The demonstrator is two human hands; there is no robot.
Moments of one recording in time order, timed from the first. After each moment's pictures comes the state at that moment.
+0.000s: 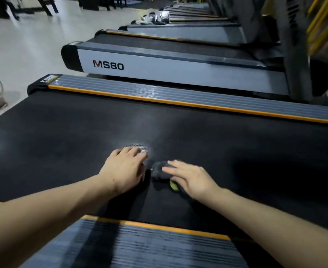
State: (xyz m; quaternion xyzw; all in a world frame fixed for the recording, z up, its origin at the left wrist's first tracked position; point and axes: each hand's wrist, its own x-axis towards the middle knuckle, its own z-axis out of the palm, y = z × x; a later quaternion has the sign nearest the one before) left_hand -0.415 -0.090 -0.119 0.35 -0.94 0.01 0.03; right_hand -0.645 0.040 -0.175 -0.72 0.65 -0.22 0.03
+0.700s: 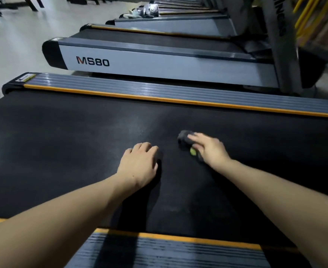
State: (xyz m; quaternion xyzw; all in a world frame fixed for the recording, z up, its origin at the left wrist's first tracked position) left_hand -0.523 -0.053 -0.130 0.37 -0.93 -0.04 0.06; right_hand -0.792 0.029 -0.160 -0.57 0.77 -0.26 0.01
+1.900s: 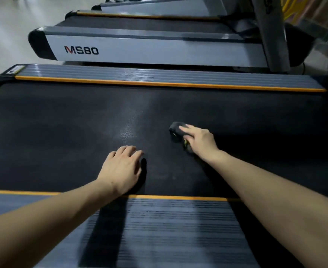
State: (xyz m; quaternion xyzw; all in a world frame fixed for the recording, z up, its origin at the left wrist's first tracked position) left_hand -0.465 0.006 -0.132 0.35 -0.94 -0.04 0.03; right_hand -0.764 0.080 -0.164 -0.53 0.79 -0.31 0.05
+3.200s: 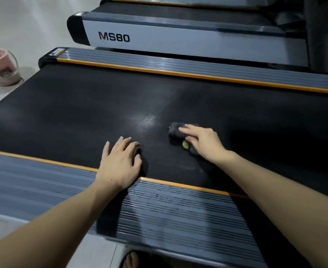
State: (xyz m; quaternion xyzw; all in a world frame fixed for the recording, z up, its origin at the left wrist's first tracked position) left_hand -0.381 0.013 -0.154 0.49 -0.87 -0.08 0.08; right_hand -0.682 0.066 -0.157 -0.62 0.73 -0.27 0.08
